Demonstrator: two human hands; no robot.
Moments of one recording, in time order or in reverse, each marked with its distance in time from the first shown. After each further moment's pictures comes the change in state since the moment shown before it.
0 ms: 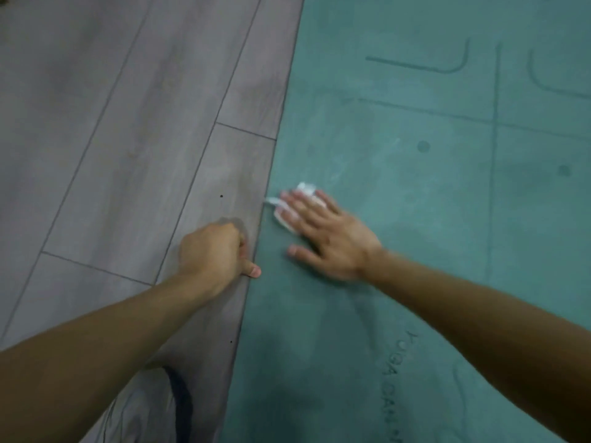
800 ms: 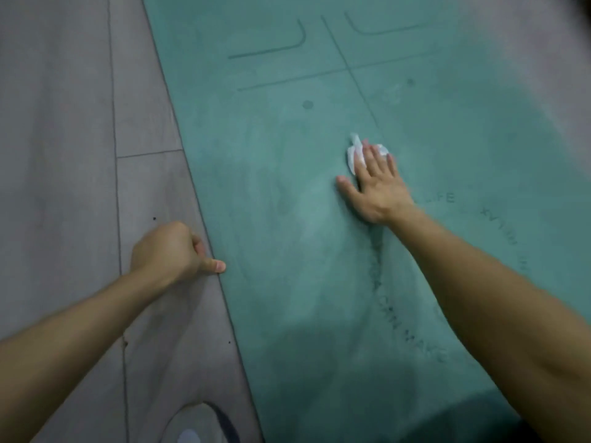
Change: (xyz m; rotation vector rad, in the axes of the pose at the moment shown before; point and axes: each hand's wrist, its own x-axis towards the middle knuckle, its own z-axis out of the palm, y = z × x) left_hand 0.024 -0.009 -0.012 0.112 -0.024 0.307; right_hand -0.147 0.016 0.016 0.097 0.109 1.157
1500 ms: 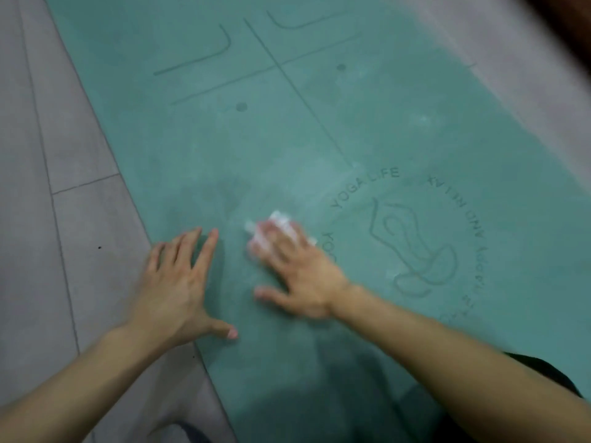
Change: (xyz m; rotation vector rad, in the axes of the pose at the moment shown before) left_hand -0.061 0.060 0.029 0.464 0.135 0.488; right_hand -0.140 -0.059 0.048 0.067 0.042 -0.488
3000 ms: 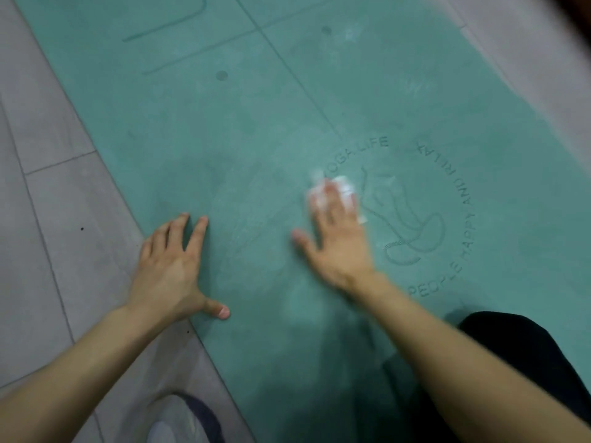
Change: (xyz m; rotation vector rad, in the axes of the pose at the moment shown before) left_hand 0.005 0.007 0.020 -0.067 -0.091 -0.024; right_hand -0.047 0.019 -0.008 0.098 0.129 0.574
